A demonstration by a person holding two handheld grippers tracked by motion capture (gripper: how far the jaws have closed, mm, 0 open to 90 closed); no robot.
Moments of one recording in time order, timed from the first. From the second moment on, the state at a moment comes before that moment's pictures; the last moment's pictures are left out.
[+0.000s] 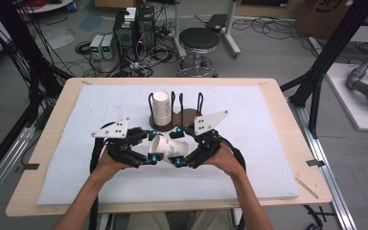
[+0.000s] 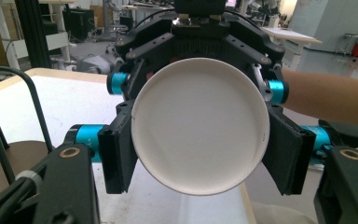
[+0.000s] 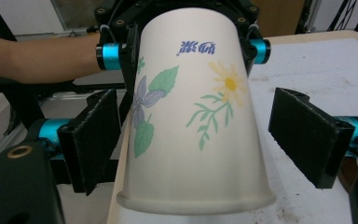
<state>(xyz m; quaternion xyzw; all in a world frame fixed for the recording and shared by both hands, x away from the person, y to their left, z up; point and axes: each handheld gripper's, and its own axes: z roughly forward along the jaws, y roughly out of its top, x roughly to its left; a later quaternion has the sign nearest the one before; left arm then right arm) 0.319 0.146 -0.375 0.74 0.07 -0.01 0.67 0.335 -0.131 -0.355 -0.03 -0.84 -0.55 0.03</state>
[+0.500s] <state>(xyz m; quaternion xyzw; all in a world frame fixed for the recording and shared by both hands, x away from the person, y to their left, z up) 0.317 0.147 -0.371 0.74 0.06 -0.01 0.67 0.335 -0.122 -0.359 -0.03 -0.85 -0.53 0.04</state>
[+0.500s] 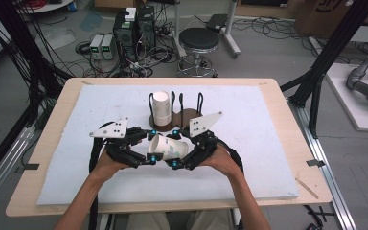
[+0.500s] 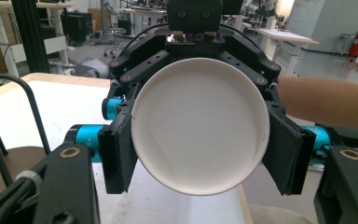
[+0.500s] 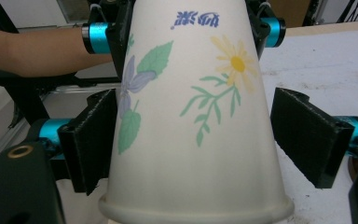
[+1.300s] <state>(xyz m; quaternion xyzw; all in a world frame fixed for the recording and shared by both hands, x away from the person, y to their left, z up) 0.318 0.150 -0.373 0.74 0.06 -0.01 0.67 0.334 -0.121 -0.360 -0.02 -0.85 -0.53 0.04</state>
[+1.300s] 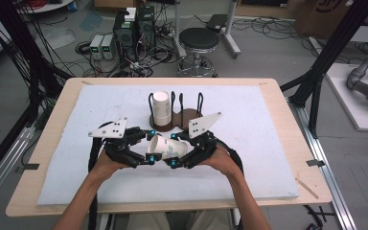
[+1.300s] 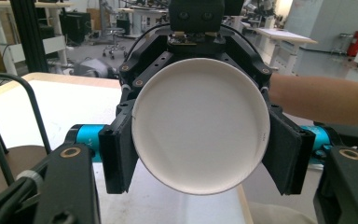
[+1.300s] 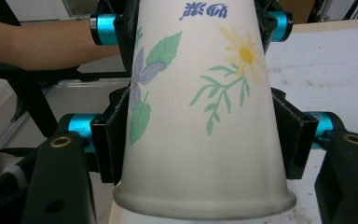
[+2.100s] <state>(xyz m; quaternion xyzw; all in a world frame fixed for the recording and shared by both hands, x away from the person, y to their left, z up) 0.319 0.147 -0.375 0.75 0.07 0.02 0.66 0.335 -0.126 -0.358 -0.02 -0.85 -0.53 0.03</state>
